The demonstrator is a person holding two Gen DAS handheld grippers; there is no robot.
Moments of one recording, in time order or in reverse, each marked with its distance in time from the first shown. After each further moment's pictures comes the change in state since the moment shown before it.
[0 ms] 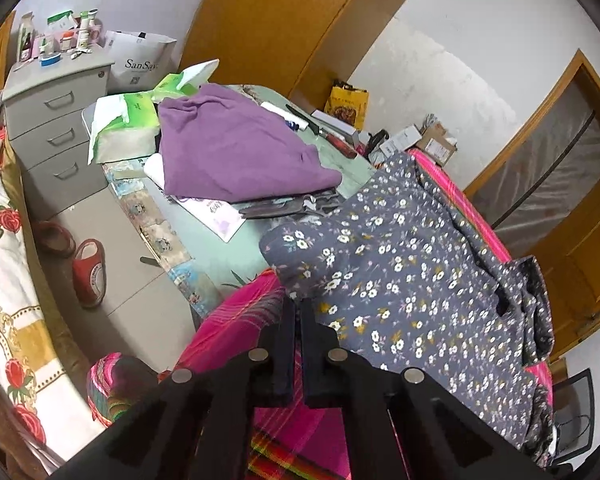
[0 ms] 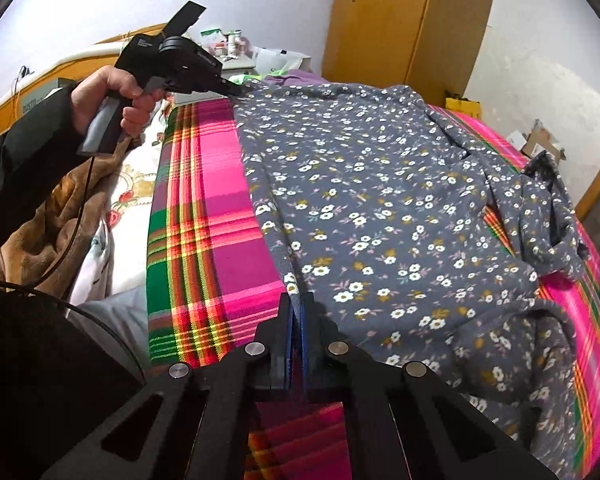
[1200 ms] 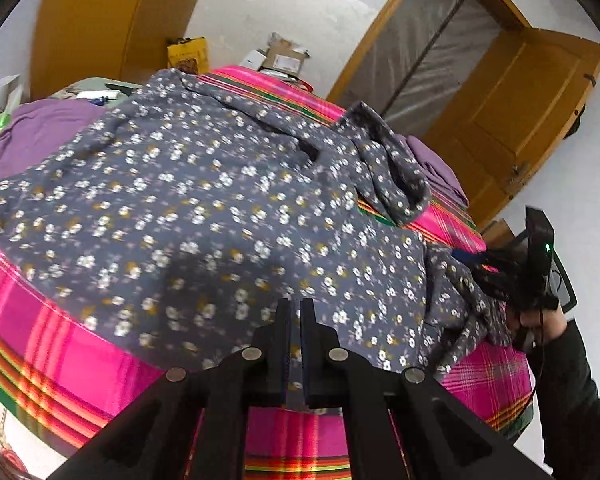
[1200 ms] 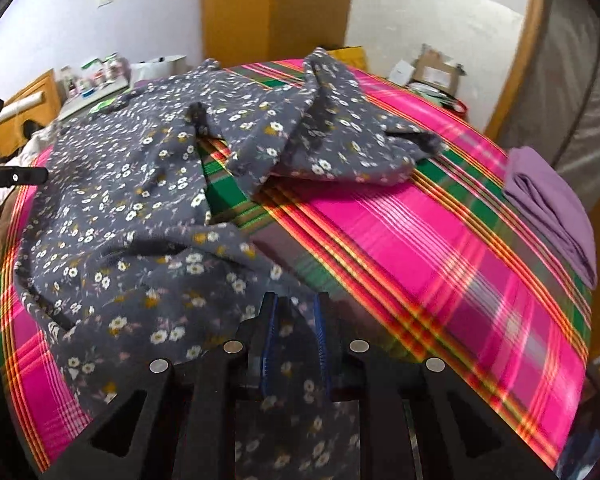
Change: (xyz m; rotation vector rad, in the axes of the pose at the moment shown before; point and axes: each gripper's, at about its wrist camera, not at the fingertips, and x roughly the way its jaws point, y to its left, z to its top) left arm -0.012 -0.184 -0.110 0.402 0.212 -0.296; right arm -0.031 -0.220 -0.057 0.273 0.063 -0.186
